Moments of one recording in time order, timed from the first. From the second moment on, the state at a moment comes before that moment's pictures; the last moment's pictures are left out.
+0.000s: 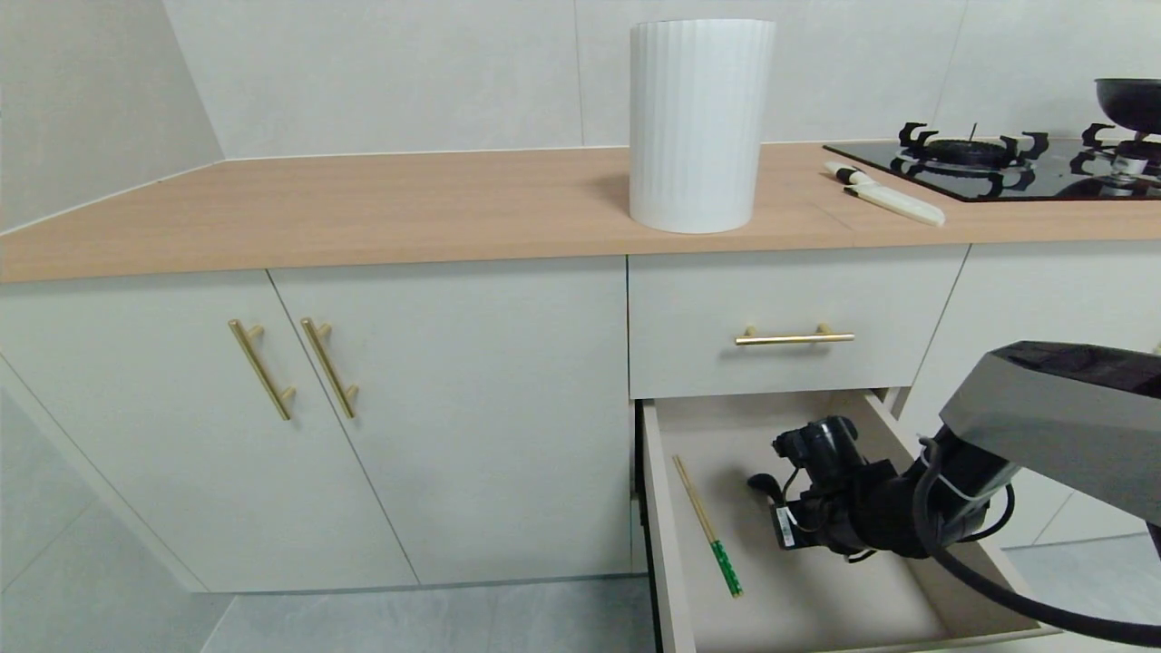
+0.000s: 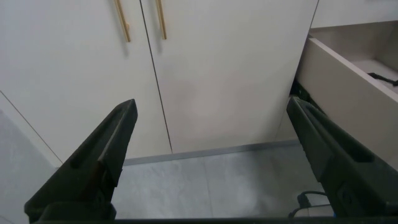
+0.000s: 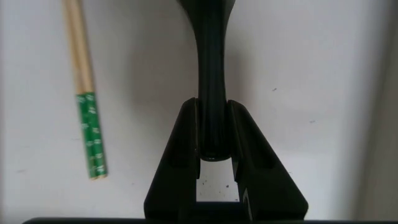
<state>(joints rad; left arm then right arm) 0.00 0.00 0.00 0.00 -0.06 0.03 0.39 2.31 -0.94 -0.44 -0.20 0.19</state>
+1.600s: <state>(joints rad) 0.00 0.00 0.00 0.00 -0.06 0.03 0.39 2.22 -0.92 -0.43 -0.21 0.22</state>
